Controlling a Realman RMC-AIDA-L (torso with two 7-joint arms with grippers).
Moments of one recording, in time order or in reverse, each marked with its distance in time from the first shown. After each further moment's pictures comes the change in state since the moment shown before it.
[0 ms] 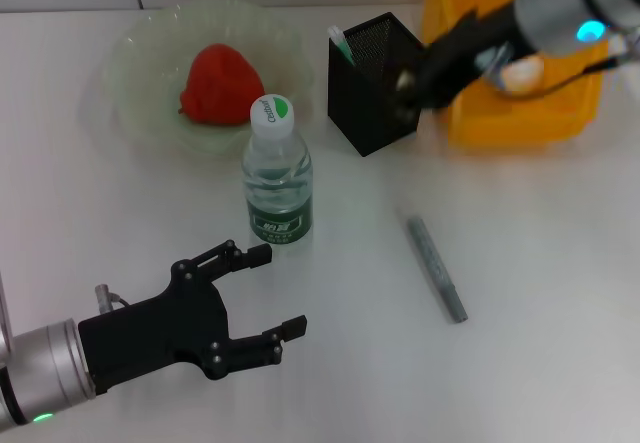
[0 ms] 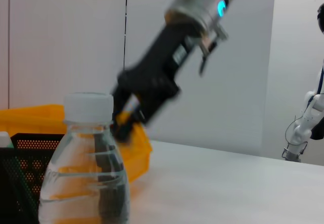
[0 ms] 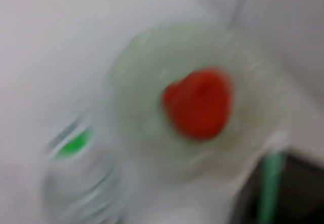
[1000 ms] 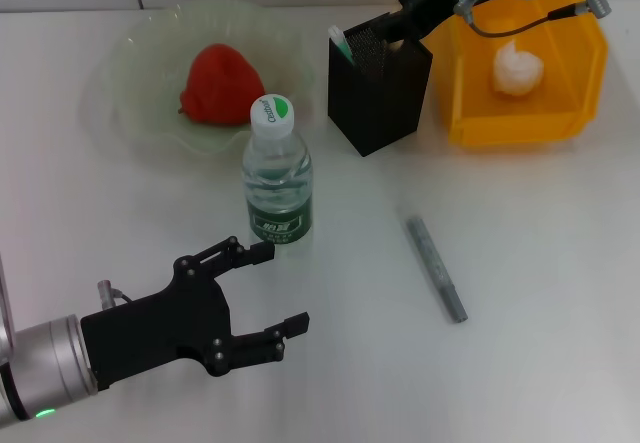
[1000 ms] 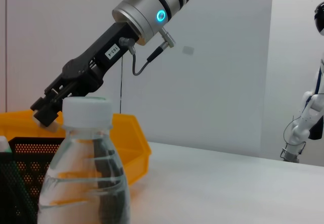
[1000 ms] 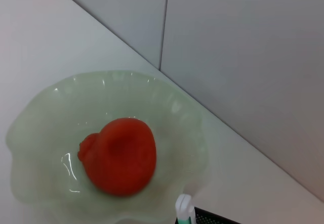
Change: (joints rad) left arm -0.010 0.000 0.000 0.000 0.000 0.000 0.000; right arm 0.169 -0.005 0.140 0.362 -0.024 0.294 -0.107
